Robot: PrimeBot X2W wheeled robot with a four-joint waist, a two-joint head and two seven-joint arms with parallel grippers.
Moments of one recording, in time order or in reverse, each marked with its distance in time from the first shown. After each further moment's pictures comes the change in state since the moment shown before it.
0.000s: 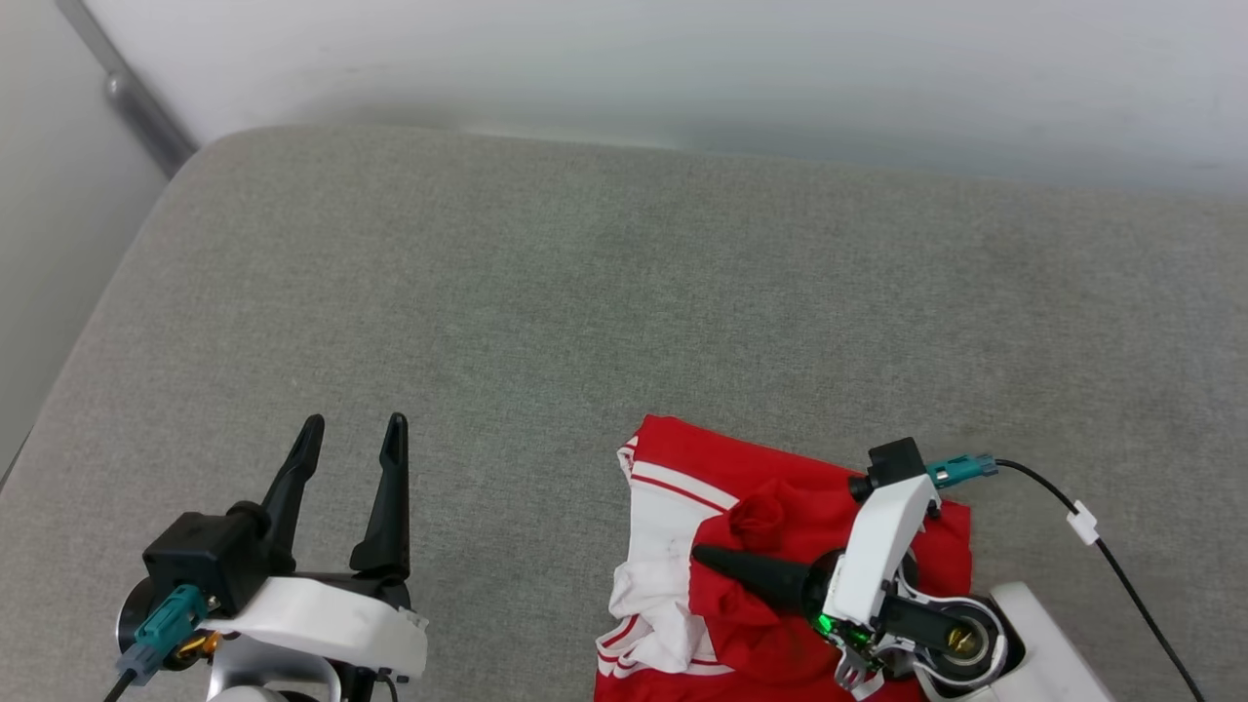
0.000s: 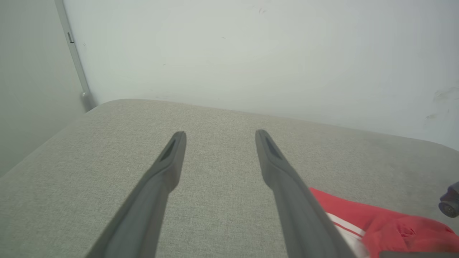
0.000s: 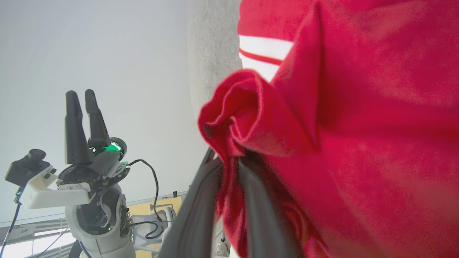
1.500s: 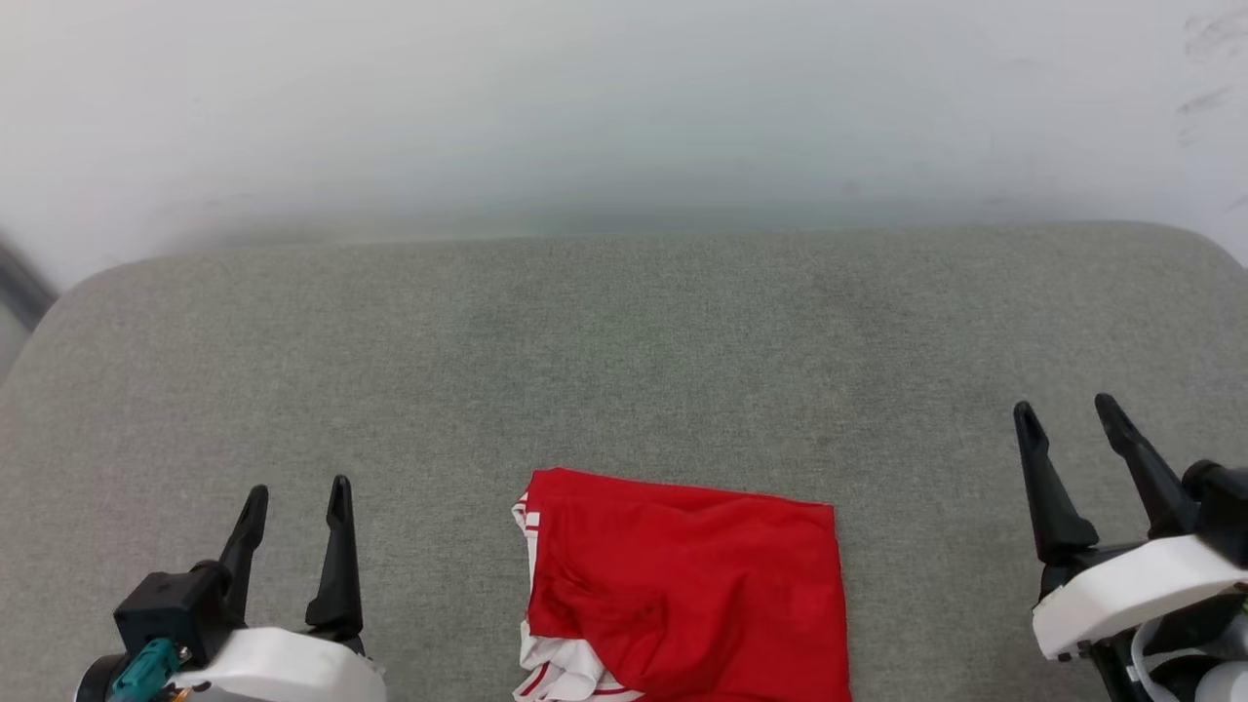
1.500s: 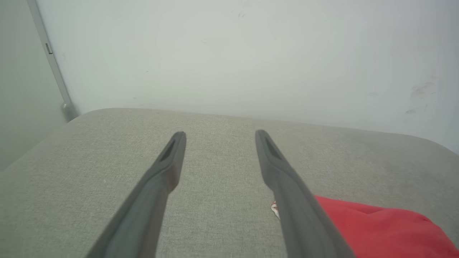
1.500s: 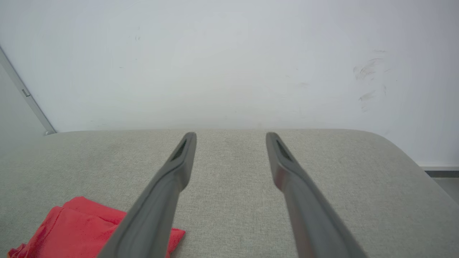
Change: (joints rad) left arm 0.097 0.002 0.053 0.056 0.005 0.050 -0.029; right arm 0.295 -0.074 -0.353 -0.591 -1.066 0.000 -0.629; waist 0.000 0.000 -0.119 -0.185
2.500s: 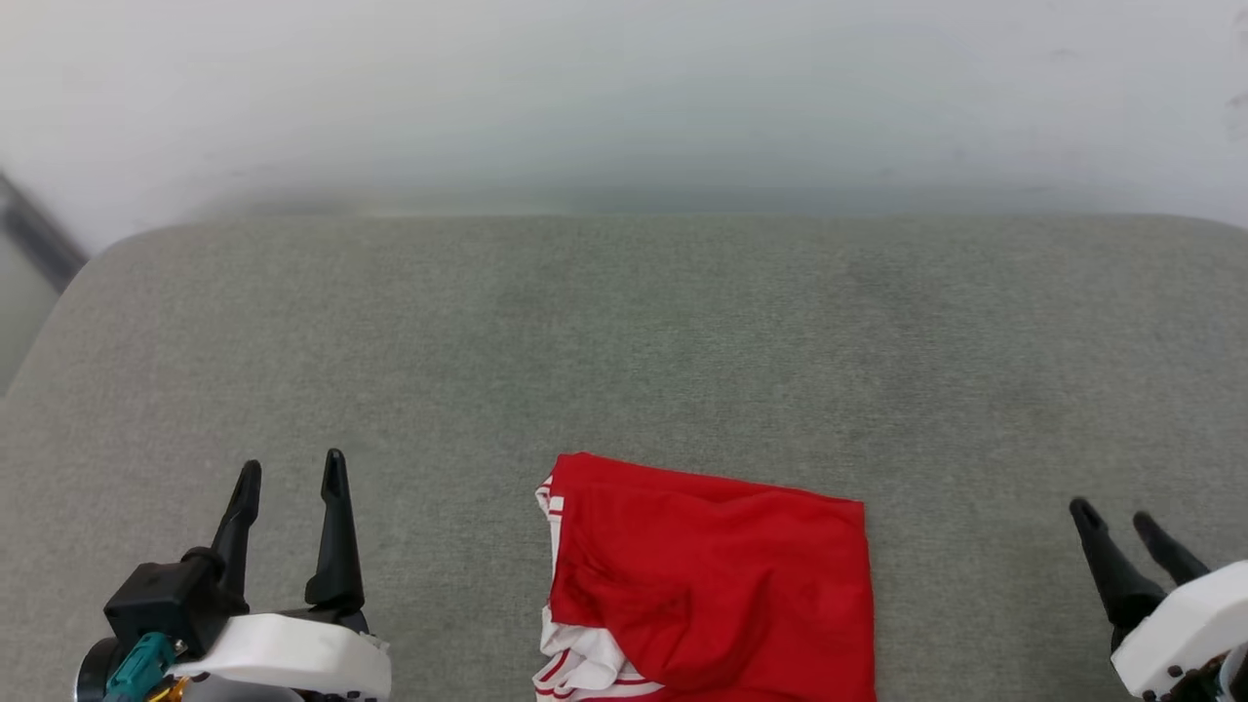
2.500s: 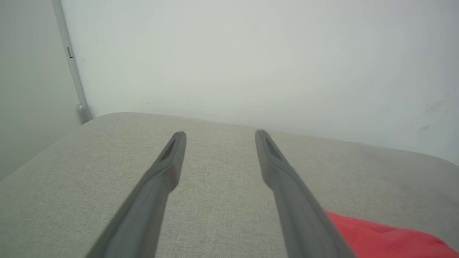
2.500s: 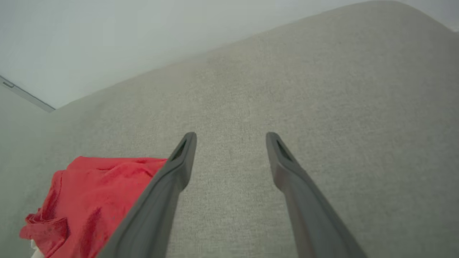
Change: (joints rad) left arm 0.006 -0.061 0.058 -0.010 0.048 -0.027 -0.011; right arm 0.063 0.012 -0.164 0.047 0.233 0.000 0.301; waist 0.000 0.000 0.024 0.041
